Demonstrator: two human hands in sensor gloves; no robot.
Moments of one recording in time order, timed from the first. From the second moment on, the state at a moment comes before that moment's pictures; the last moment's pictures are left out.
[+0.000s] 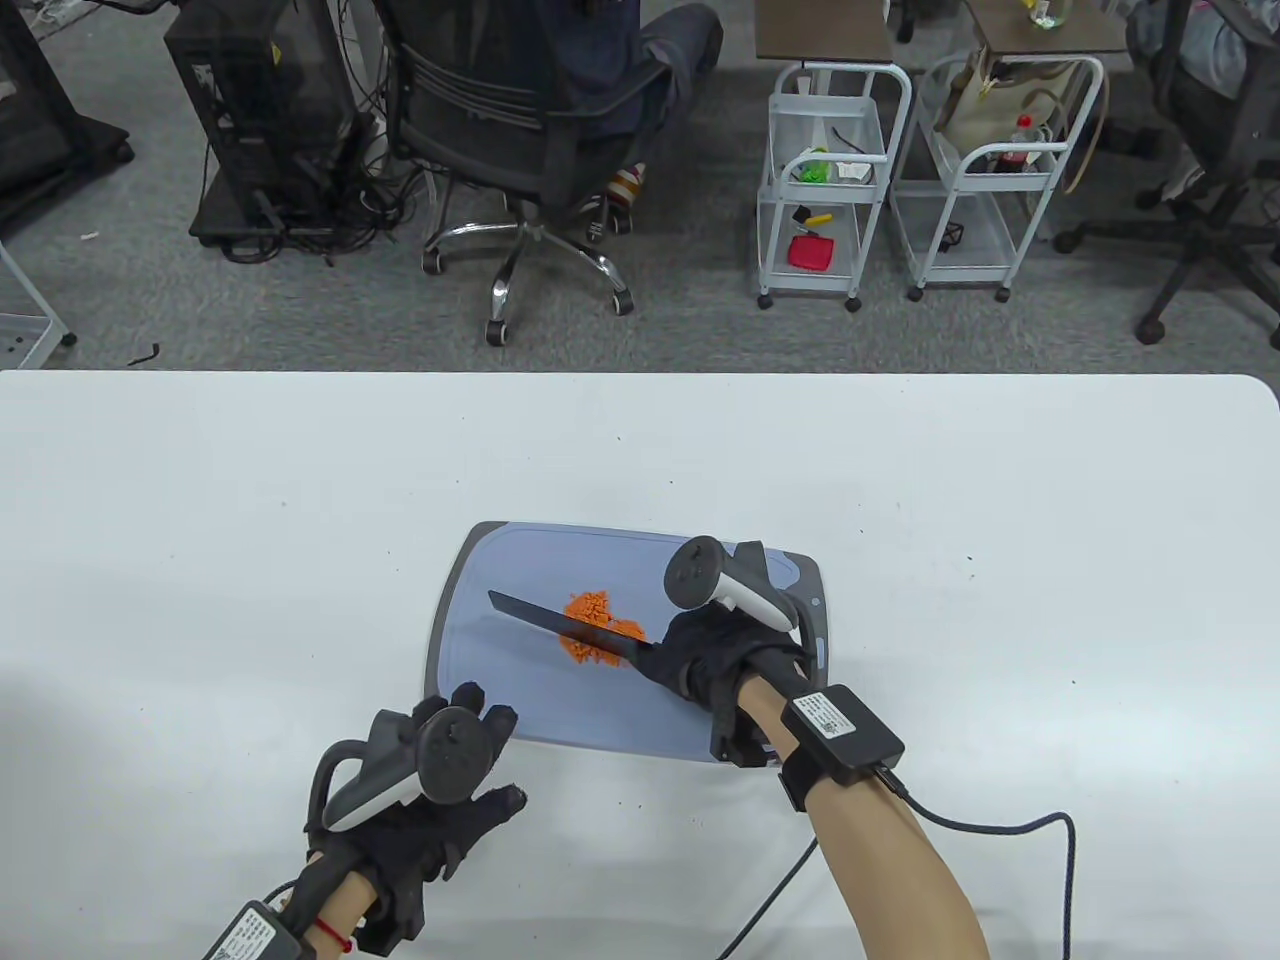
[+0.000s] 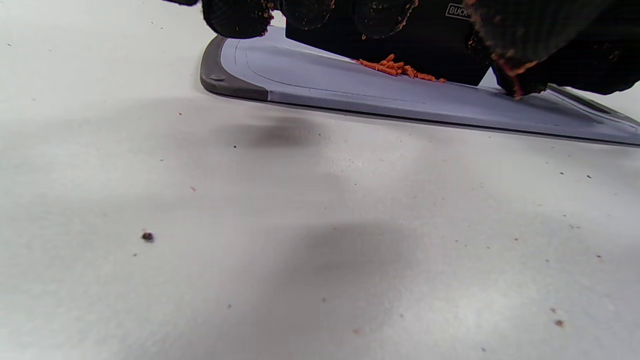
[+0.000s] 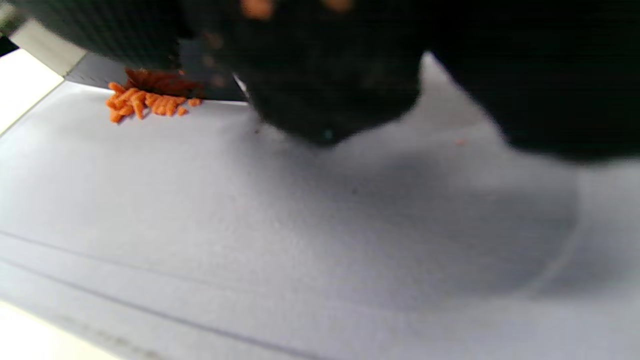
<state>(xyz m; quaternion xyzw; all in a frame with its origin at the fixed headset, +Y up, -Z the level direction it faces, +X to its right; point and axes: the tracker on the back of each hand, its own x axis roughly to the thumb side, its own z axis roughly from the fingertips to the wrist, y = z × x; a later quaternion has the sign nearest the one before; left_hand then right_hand) -0.213 -0.734 -0.251 -0.20 -0.13 0.05 0.97 0.054 -0.751 -0.392 0.06 0.28 0.95 0.13</state>
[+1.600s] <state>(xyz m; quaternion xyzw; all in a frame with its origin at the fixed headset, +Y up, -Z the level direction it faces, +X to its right) -0.222 -0.734 -0.255 -0.17 -0.11 0.06 0.98 0.124 -0.728 -0.277 -0.17 0.11 0.87 0.45</state>
